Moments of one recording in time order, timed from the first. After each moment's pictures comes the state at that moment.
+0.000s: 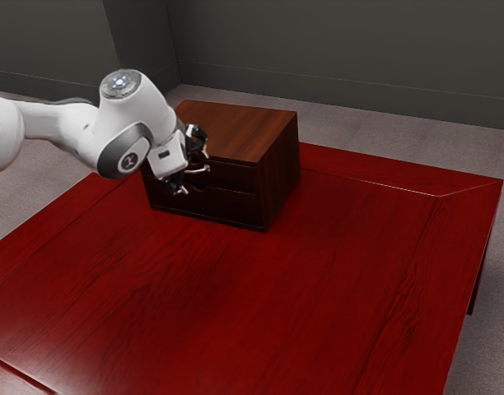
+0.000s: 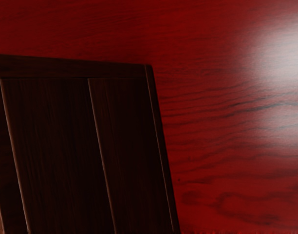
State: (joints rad) arm 0.43 0.15 -0.44 -2.02 0.31 2.66 1.42
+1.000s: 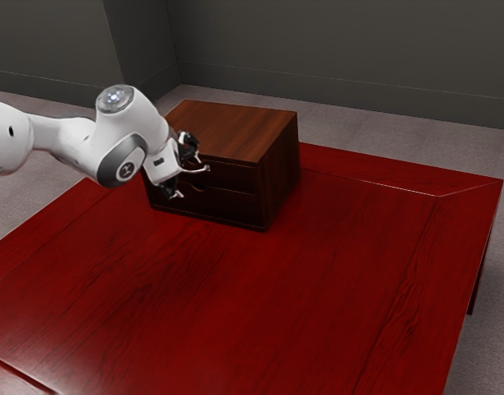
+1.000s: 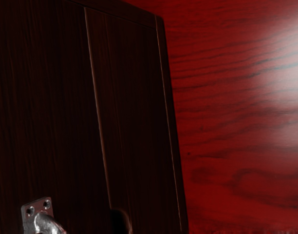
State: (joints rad) arm 0.45 0.28 -0.39 -1.97 0.35 2.76 1.41
